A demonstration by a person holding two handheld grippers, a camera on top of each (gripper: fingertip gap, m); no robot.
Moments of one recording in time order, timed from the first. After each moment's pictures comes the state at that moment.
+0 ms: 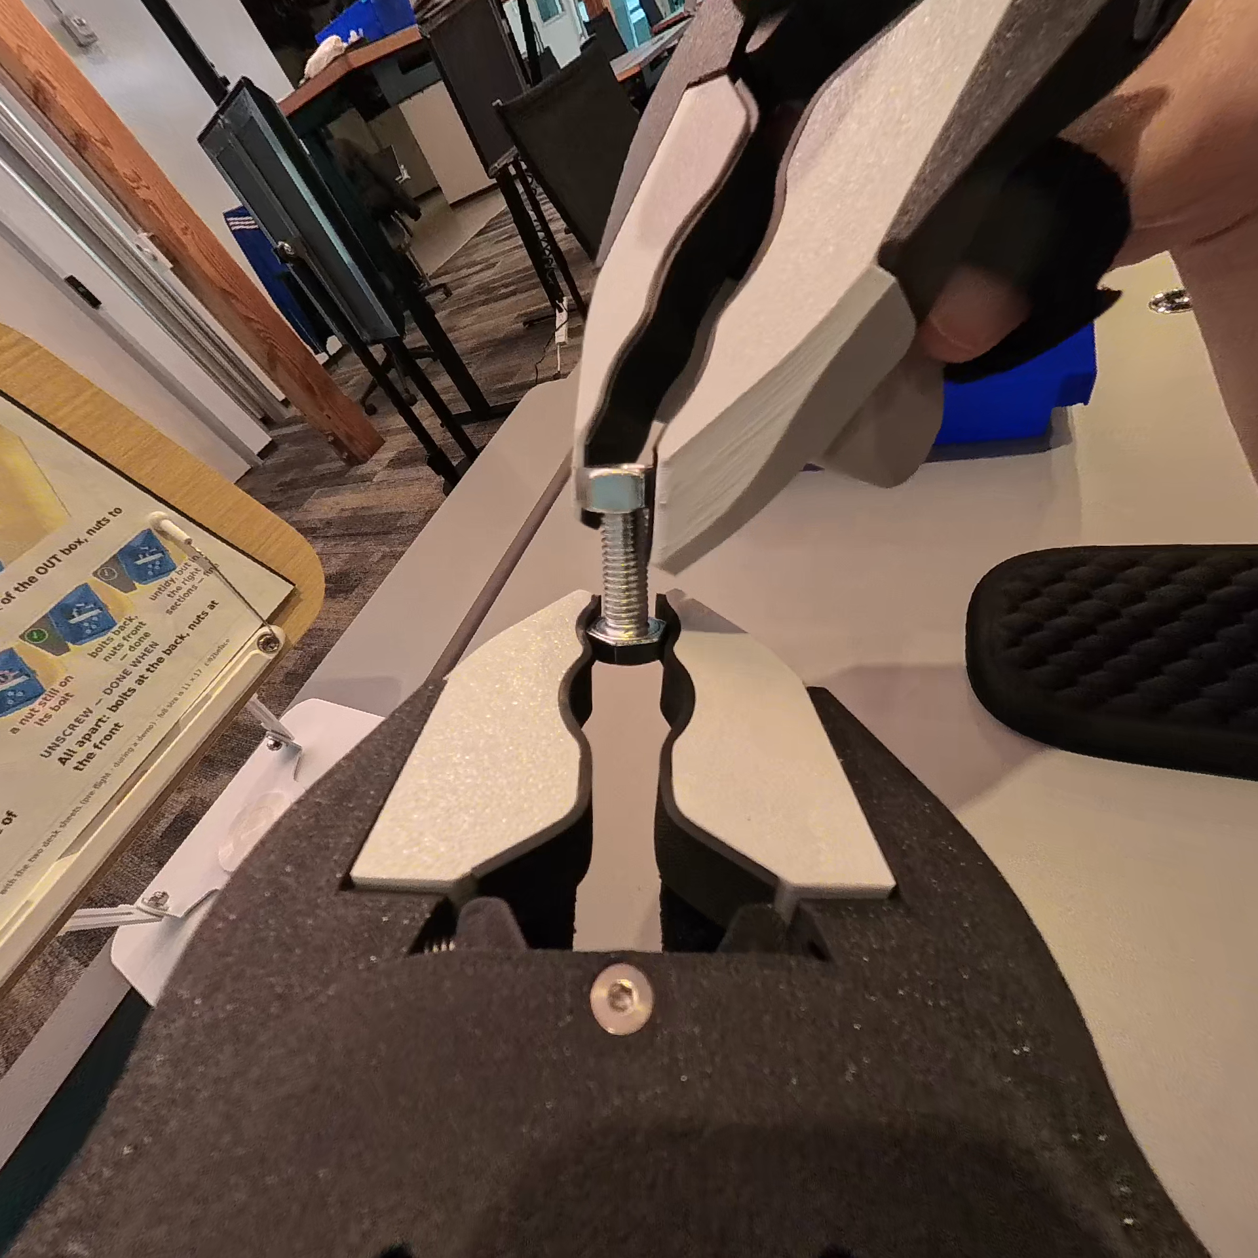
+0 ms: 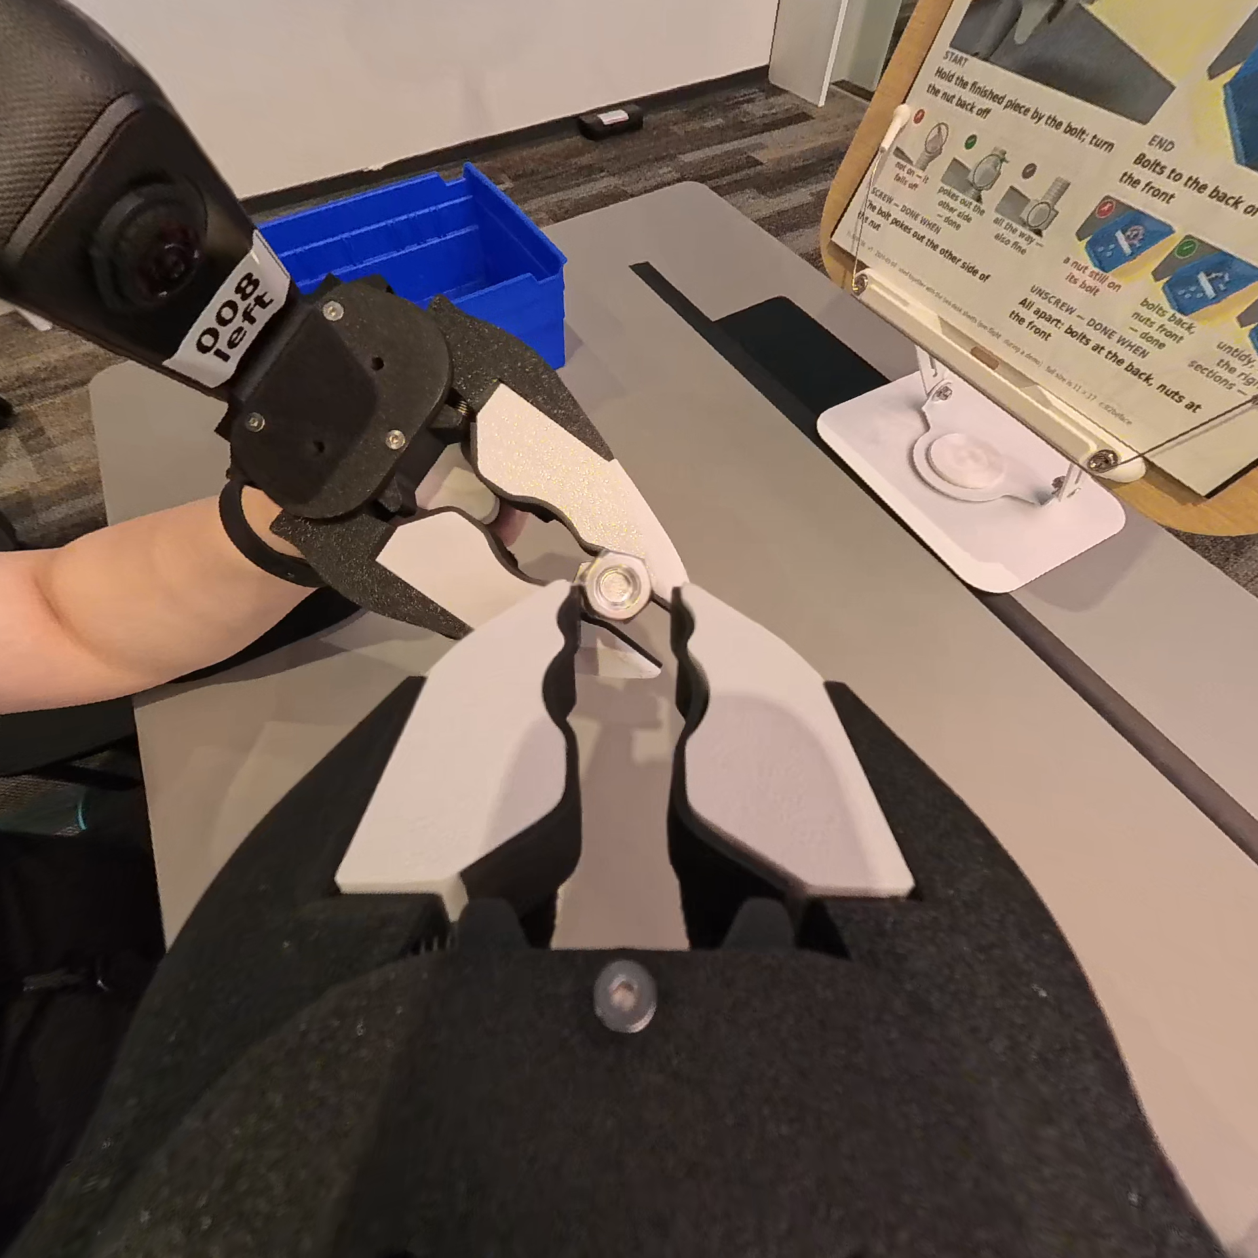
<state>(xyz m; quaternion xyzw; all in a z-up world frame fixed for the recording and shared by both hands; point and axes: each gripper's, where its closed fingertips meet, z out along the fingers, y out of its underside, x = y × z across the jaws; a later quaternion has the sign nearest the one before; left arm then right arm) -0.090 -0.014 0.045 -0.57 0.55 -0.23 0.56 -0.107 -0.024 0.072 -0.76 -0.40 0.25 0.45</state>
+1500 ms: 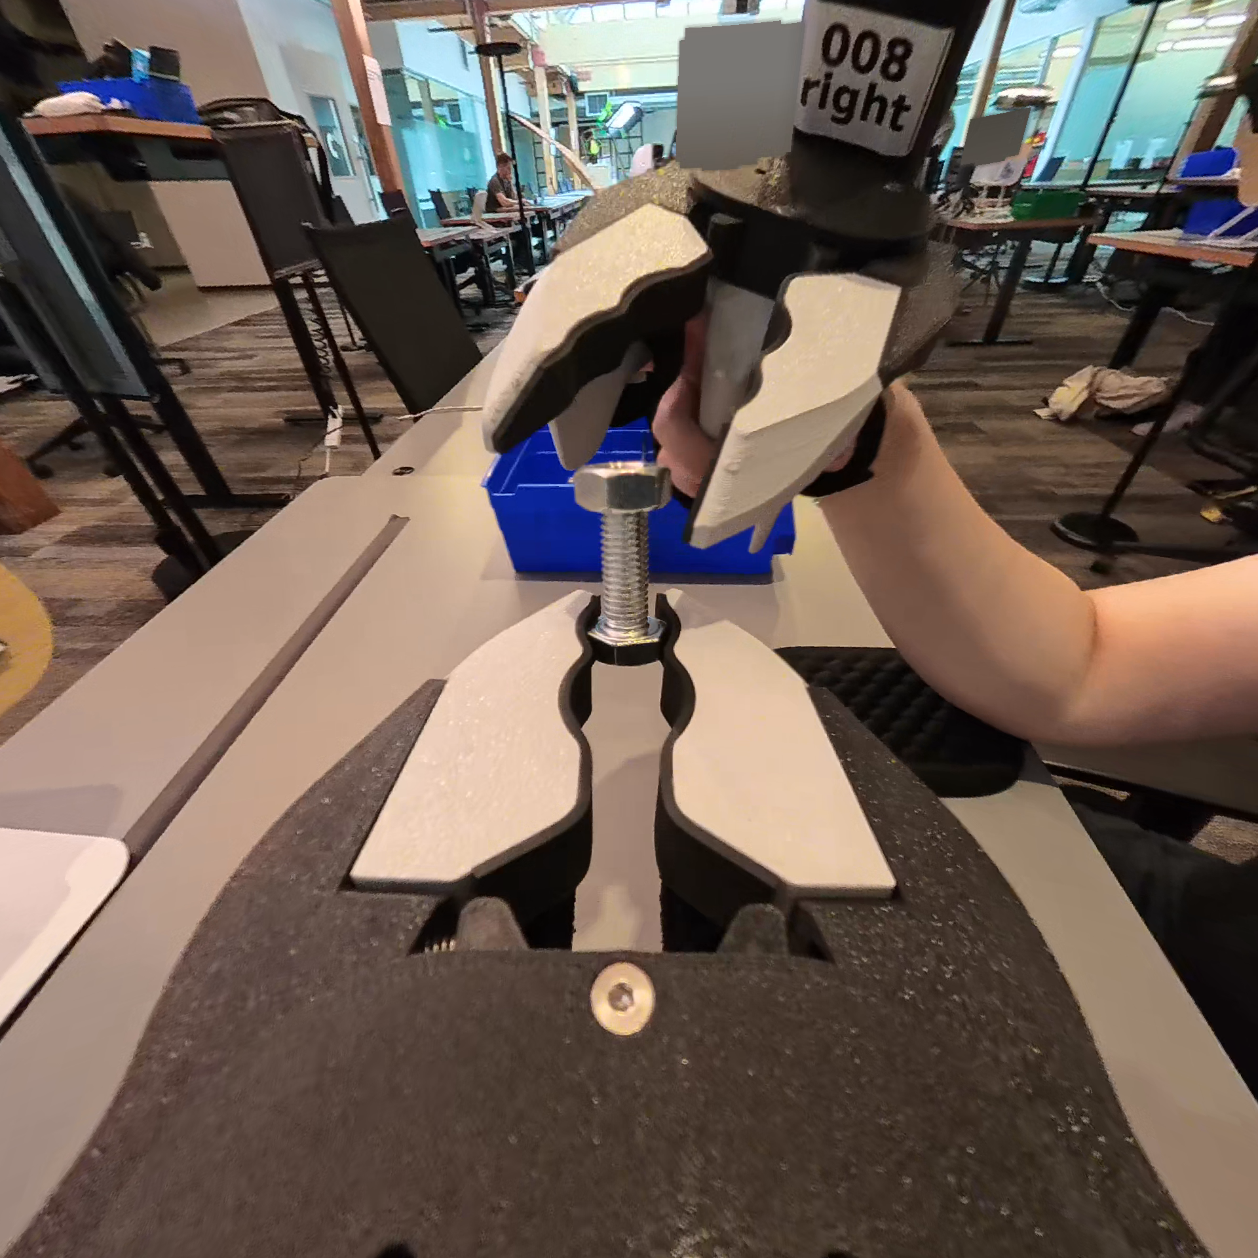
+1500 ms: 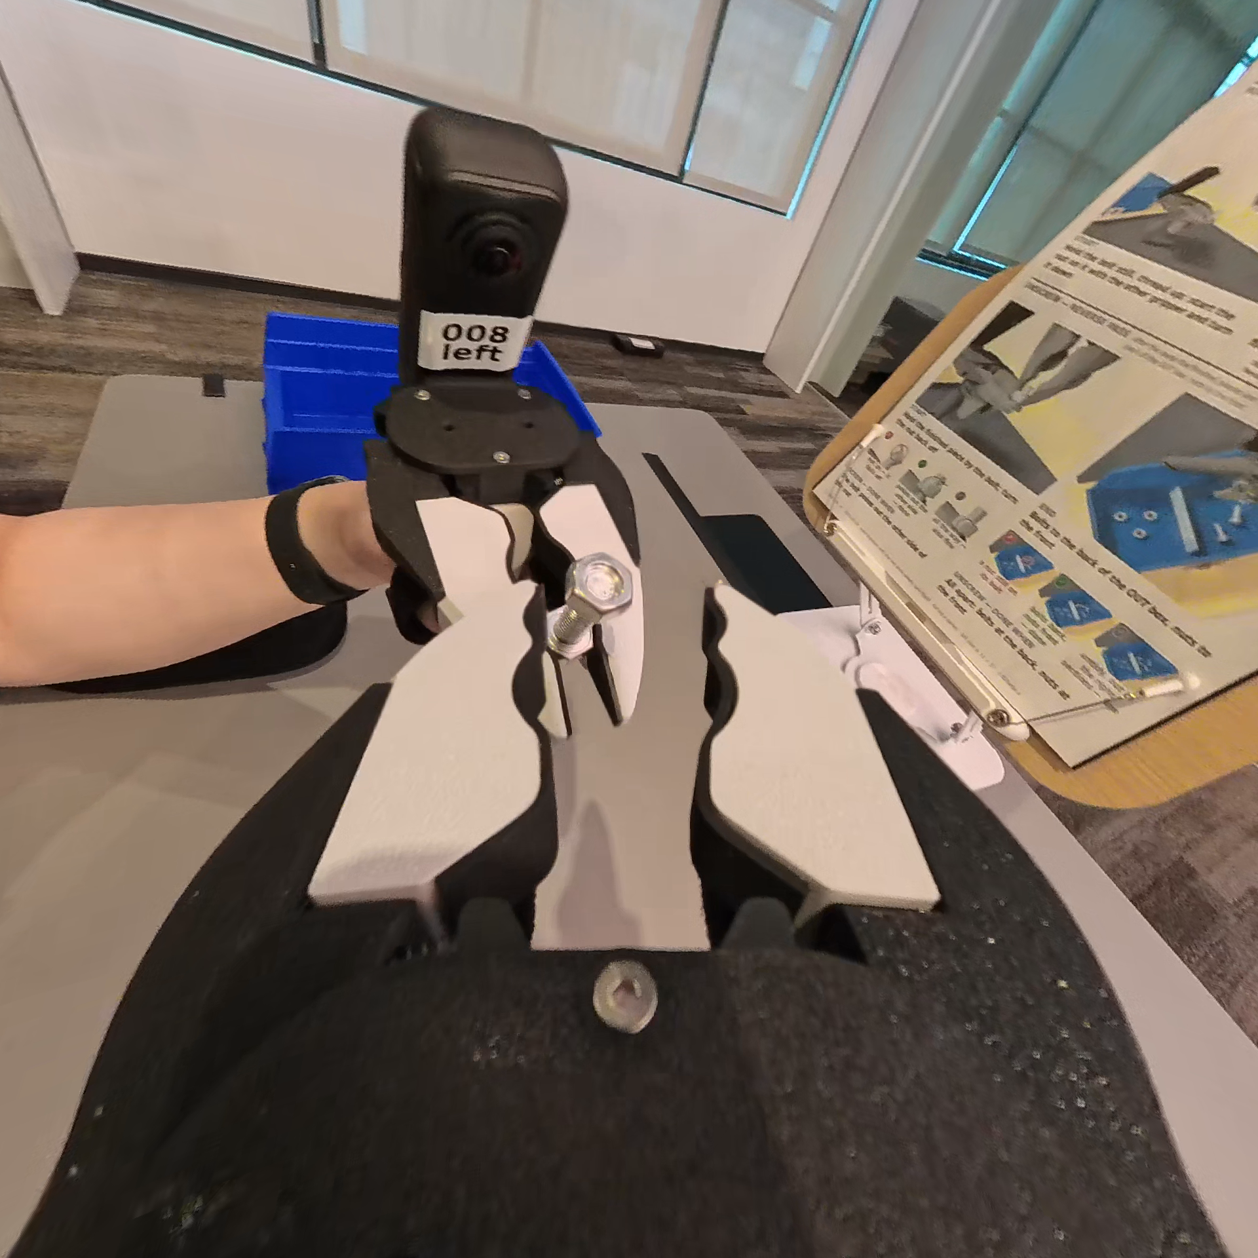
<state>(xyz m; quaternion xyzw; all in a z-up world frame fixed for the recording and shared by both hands) -0.106 -0.041 0.070 -0.53 0.54 -0.45 0.48 -0.129 -0.032 0.108 -0.62 -0.48 0.24 0.58</state>
